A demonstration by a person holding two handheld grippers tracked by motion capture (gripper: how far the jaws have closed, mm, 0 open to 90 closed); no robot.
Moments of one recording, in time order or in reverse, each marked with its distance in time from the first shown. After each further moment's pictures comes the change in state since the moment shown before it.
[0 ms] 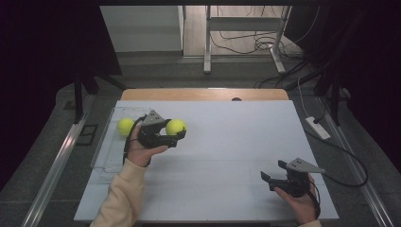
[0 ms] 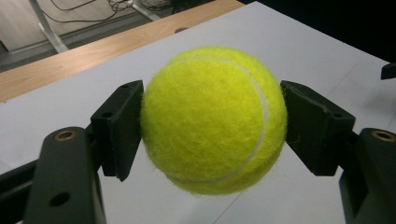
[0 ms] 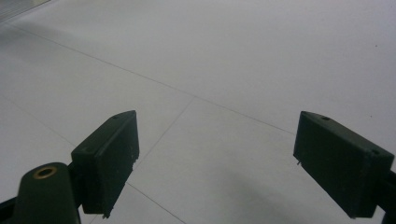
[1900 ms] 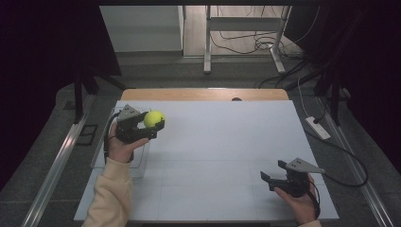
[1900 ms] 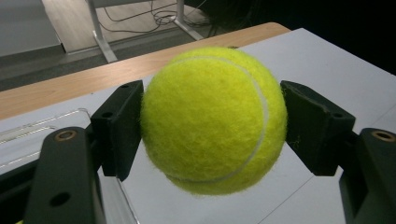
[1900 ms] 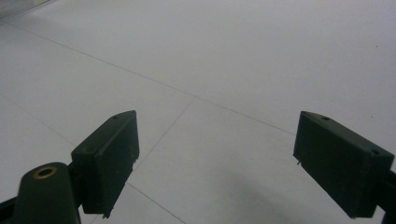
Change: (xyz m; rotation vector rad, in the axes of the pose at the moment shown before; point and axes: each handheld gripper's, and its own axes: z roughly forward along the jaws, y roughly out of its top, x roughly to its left) left arm 0.038 -0.006 -0.038 -0.072 0.140 -0.089; right arm 0.001 0.000 0.000 0.000 0.000 -0.002
